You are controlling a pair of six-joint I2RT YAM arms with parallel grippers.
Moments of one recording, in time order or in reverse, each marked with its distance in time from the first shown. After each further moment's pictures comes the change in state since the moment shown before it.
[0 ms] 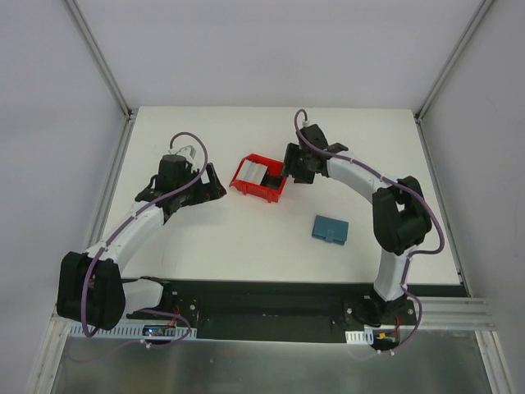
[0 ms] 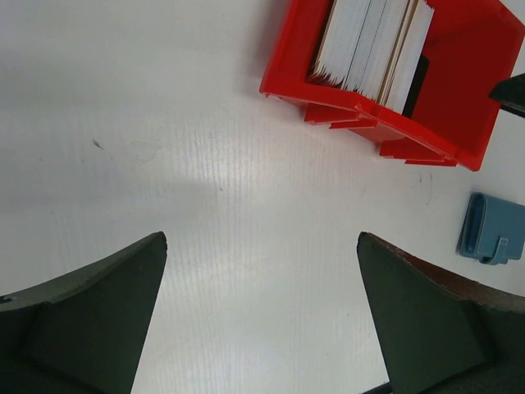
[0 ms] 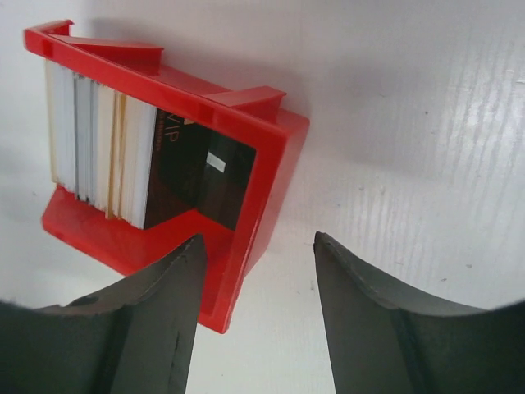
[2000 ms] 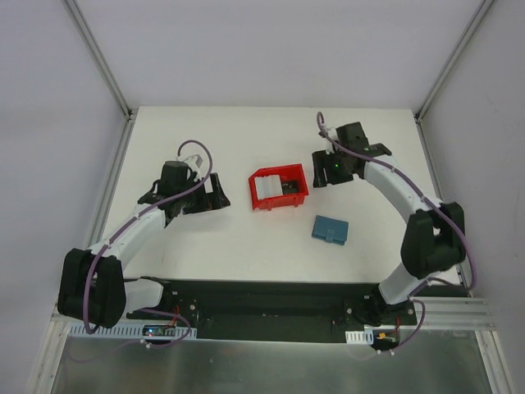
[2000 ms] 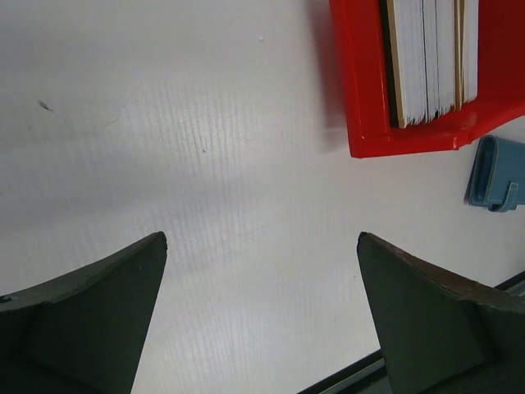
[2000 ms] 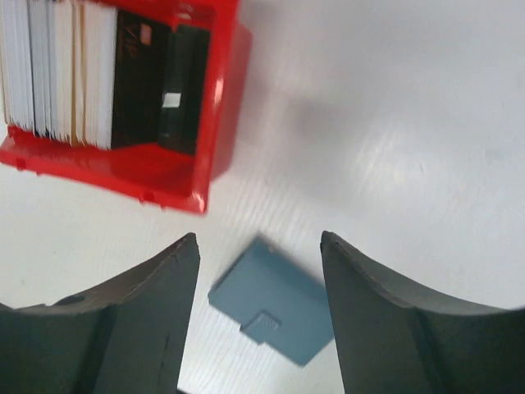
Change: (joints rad) left arm 0.000 0.024 -0.049 -0.006 0.122 0.047; right arm -0.162 -0.163 -0.037 -0.225 -0.120 -0.673
